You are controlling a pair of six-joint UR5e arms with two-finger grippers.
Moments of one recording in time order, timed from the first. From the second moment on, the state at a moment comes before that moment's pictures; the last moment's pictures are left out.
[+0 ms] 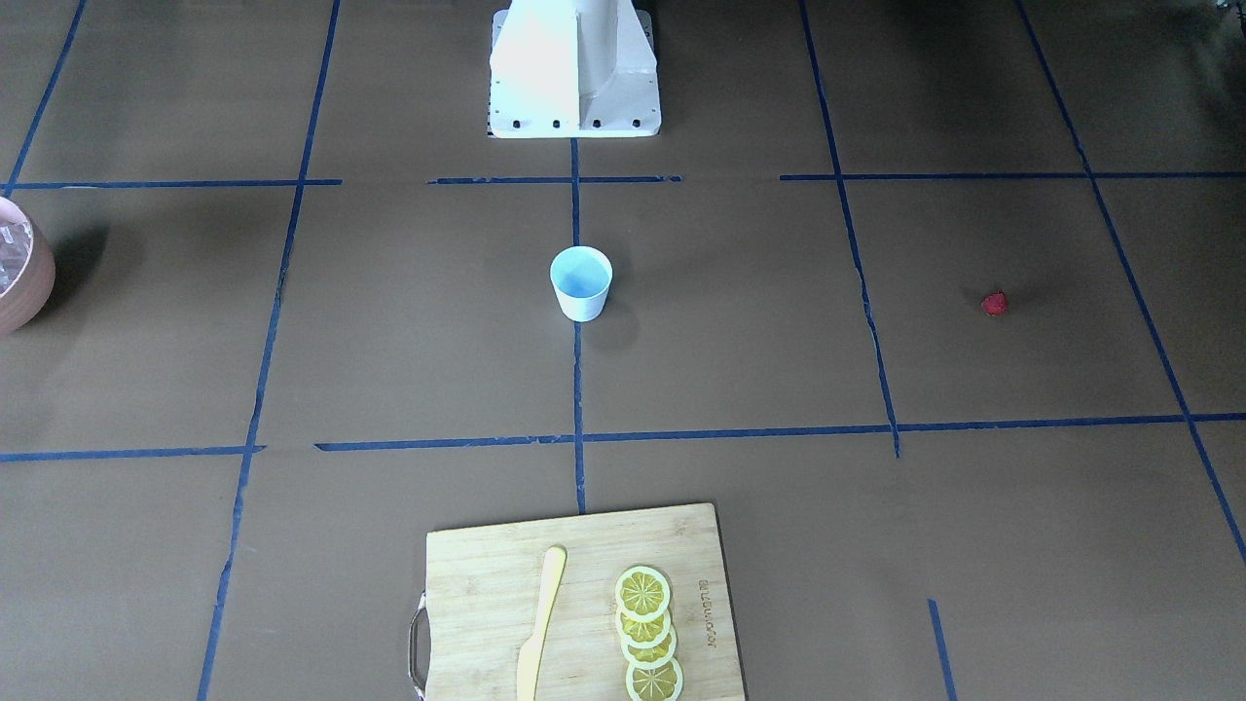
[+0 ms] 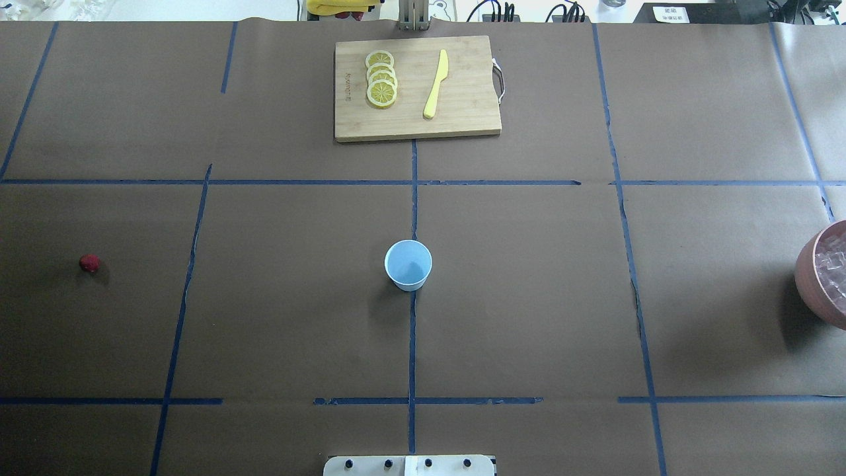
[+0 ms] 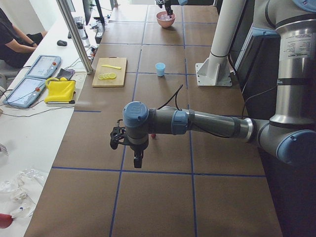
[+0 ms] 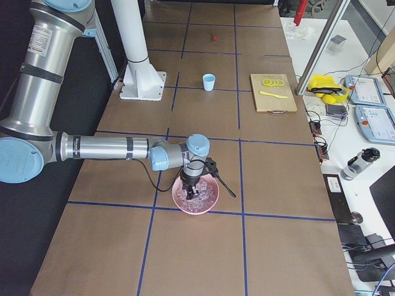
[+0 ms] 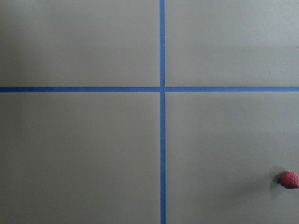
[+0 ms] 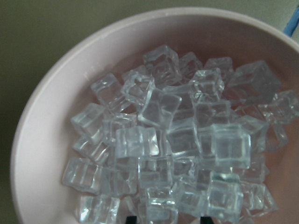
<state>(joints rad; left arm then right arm) -1.63 -1.52 -1.78 -1.44 -2.37 0.02 1.17 -1.88 1.81 -1.39 2.21 -0.08</state>
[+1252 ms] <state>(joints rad) -1.63 -1.52 -1.81 -1.43 -2.40 0.01 1.17 -1.88 1.82 -1.38 2.21 -0.10</state>
